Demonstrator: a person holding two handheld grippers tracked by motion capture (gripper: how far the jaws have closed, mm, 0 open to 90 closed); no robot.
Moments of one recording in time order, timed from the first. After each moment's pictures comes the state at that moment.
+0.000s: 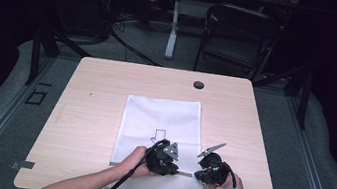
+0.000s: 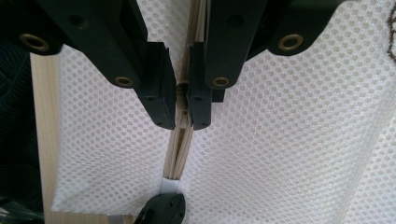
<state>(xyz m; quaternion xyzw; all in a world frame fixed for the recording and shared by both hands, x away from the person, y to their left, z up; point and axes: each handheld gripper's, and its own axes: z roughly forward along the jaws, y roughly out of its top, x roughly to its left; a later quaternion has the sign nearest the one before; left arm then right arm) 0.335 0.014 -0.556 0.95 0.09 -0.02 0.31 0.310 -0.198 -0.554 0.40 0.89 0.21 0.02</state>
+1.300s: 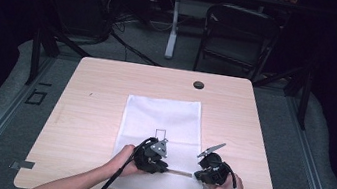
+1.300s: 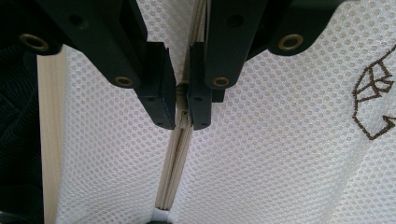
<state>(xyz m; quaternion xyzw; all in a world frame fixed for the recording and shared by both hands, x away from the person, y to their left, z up) 0.333 0.043 -0.551 0.94 0.10 -0.02 0.31 0.310 -0.198 -0.554 0.40 0.89 0.22 0.02</state>
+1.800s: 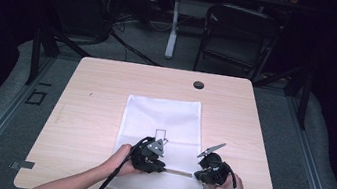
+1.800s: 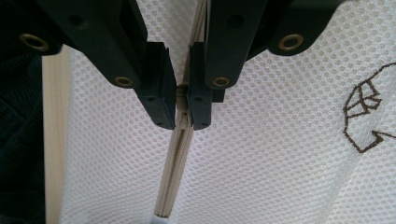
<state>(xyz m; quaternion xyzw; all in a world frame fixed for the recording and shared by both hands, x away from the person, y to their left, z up) 0.332 0.053 -0.548 0.94 0.11 -0.02 0.31 0.310 -0.198 -0.554 0.40 0.89 0.22 0.02</state>
